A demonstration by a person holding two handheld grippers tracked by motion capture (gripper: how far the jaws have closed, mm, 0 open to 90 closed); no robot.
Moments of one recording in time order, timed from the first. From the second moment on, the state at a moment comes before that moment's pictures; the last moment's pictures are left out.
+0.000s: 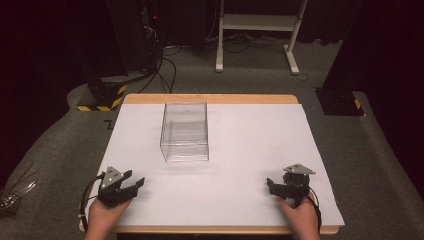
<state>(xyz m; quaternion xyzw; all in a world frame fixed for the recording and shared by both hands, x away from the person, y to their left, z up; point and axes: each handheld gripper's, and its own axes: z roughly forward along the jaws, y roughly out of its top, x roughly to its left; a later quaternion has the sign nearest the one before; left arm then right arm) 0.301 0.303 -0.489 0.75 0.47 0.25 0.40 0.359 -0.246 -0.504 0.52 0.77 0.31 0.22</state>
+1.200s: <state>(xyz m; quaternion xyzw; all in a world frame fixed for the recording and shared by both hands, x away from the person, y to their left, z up) 0.306 0.265 -0.473 0.74 0.44 0.18 0.48 0.359 -0.246 -0.504 0.52 0.77 0.31 0.22</state>
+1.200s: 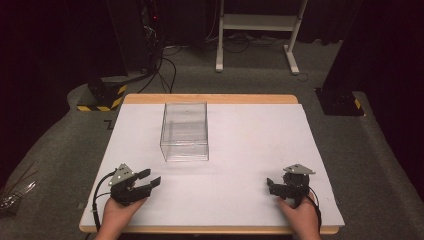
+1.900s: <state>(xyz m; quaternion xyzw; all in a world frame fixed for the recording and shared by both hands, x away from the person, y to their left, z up) 0.328 0.245 -0.466 0.74 0.42 0.18 0.50 0.359 -0.246 -0.504 0.52 0.77 0.31 0.22</state>
